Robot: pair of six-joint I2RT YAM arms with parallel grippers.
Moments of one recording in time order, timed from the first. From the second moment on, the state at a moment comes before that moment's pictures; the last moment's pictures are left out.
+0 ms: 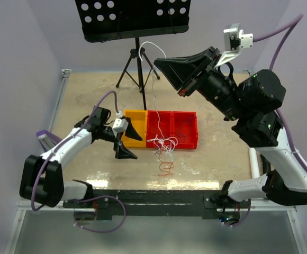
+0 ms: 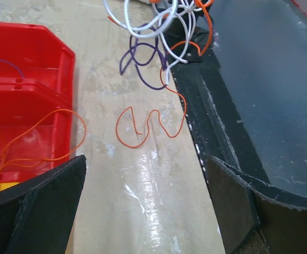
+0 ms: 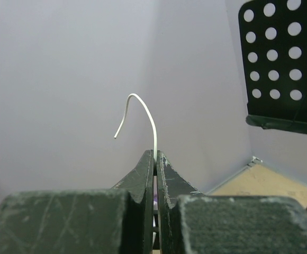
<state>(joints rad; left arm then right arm) -0.28 1.30 0.79 -0.48 1.38 0.80 1.03 1.28 1.96 -0.24 0.08 0.34</state>
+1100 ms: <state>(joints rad) -0.22 1.34 1.31 -1.29 1.44 1.58 1.03 1.47 2.20 -0.15 0.03 0.36</state>
